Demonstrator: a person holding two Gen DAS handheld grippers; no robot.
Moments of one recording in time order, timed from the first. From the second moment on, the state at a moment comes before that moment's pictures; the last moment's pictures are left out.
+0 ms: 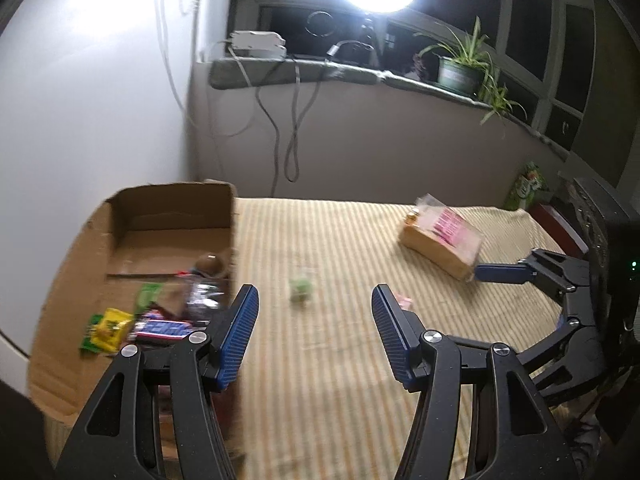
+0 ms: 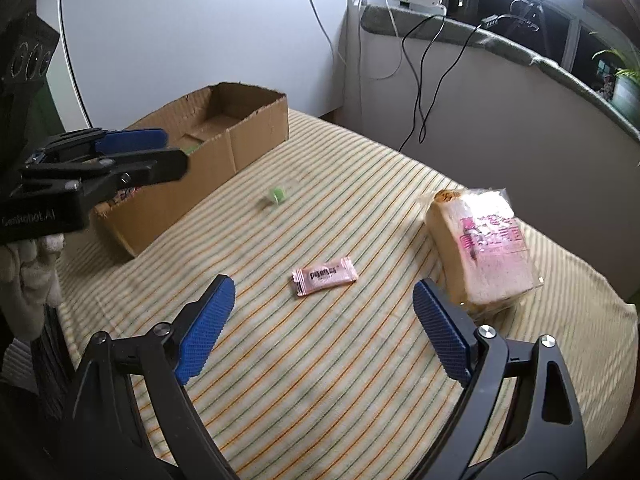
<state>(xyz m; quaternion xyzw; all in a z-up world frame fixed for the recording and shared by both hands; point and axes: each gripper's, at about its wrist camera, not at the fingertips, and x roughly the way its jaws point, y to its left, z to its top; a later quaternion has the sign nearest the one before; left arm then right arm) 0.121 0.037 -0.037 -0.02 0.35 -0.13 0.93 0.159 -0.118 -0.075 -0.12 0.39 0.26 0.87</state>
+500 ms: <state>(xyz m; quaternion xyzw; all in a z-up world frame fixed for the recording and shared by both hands) 0.170 0.001 -0.076 -0.03 0.40 -0.13 0.91 0.200 -0.111 -0.122 -0.07 0.47 0.30 0.83</state>
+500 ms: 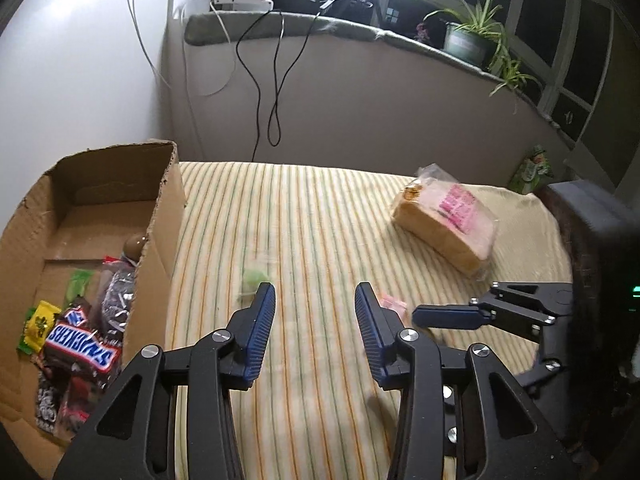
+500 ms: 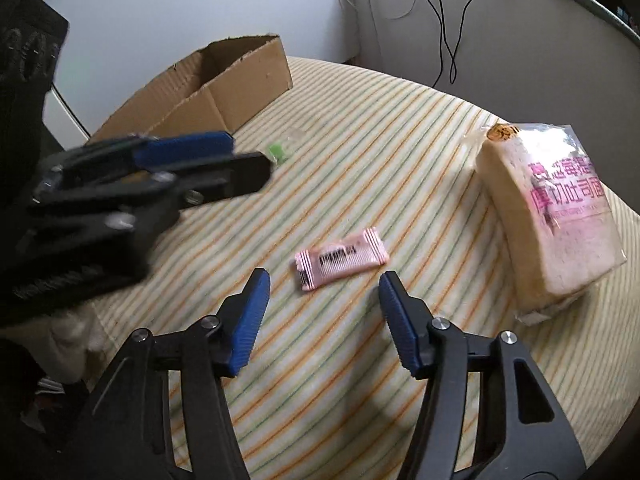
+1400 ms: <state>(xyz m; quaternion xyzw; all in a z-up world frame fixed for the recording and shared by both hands) 0.204 -0.004 -0.102 0.00 0.42 -0.08 0.90 0.202 -0.105 -0.122 -0.13 0.45 0.25 0.85</state>
